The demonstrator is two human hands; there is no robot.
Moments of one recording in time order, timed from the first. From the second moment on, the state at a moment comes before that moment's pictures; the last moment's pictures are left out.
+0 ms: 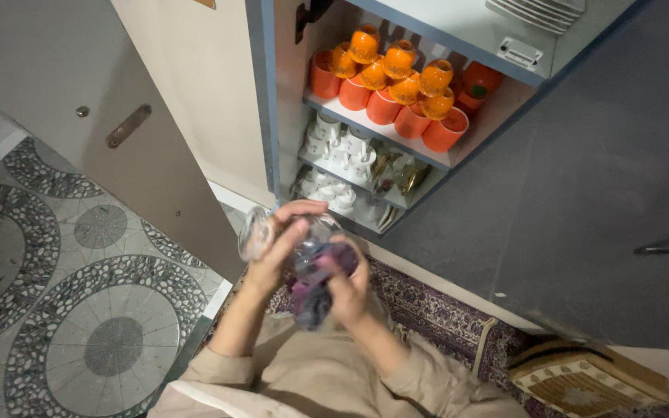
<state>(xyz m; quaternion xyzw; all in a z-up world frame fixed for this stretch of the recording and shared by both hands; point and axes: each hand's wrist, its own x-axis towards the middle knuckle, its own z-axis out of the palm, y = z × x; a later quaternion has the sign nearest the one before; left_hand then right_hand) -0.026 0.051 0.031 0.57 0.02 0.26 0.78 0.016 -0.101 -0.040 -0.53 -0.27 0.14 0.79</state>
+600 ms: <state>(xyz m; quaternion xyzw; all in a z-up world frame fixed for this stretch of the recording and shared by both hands) -0.015 0.055 -0.021 0.45 0.15 -0.05 0.88 0.057 -0.132 -0.042 -0.22 -0.27 0.40 0.85</state>
